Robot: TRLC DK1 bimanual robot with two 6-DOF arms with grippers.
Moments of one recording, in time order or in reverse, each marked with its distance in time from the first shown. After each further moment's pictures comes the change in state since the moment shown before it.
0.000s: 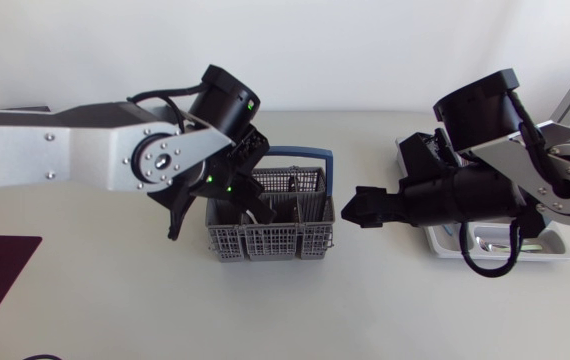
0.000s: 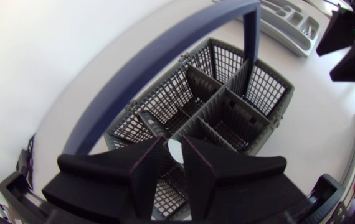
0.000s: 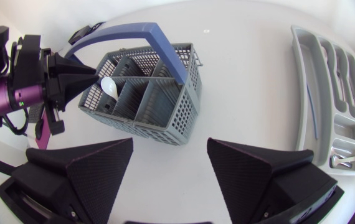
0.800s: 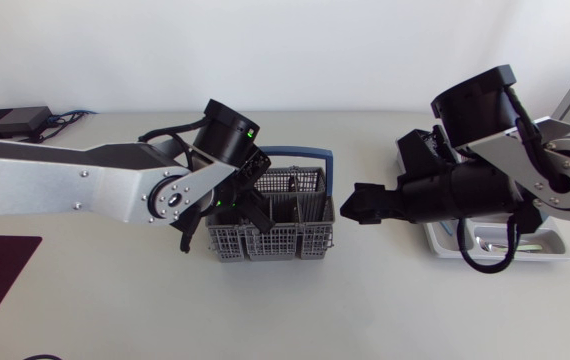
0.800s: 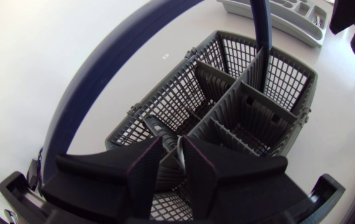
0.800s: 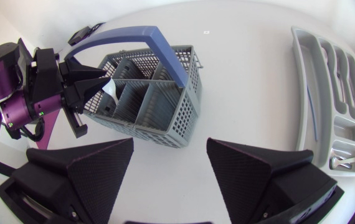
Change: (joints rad) left arm -0.007 0.040 -0.130 0.265 -0.082 0.096; right arm 0.000 0.014 0.017 0.000 0.003 0.003
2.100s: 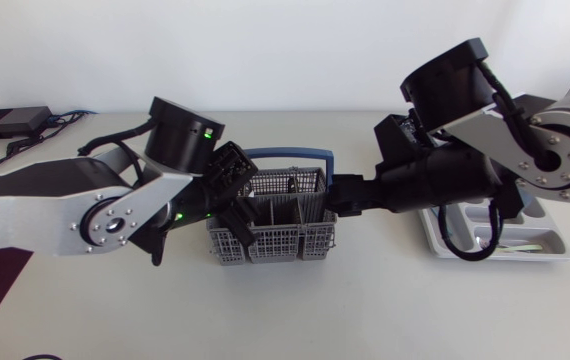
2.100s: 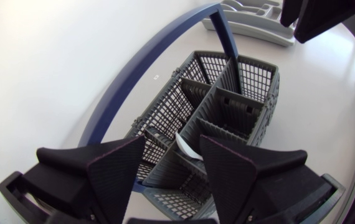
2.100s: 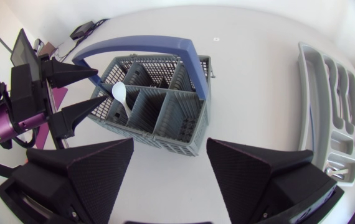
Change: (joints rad) left arm -0.006 -0.197 -0.144 0.067 0.097 0.137; right arm 0.110 0.048 0.105 -0.055 0.092 0.019
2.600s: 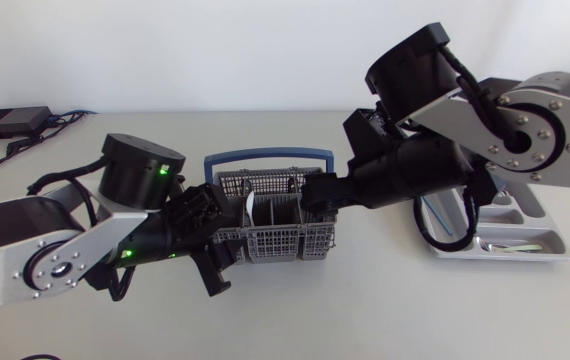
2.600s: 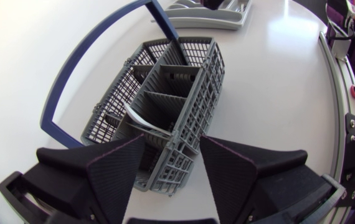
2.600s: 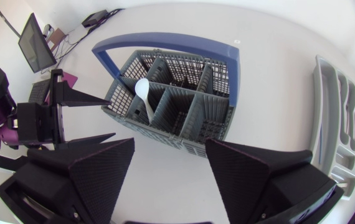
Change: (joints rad) left arm 0.045 -0.168 -0.192 -0.027 0.258 0.131; right arm 0.096 0.078 0.102 -0.040 0.005 -0.008
